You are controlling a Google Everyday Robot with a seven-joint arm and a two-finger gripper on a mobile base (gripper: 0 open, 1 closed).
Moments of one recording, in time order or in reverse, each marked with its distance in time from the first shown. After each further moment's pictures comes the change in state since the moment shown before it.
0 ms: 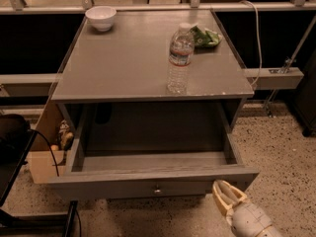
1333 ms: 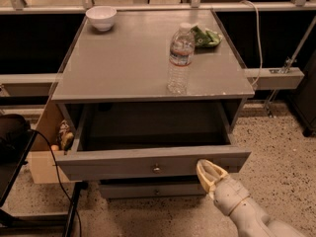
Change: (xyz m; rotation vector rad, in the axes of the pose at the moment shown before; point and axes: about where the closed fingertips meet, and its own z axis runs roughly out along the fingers) arm -0.009 0.002 0.076 -0.075 -0.063 -0.012
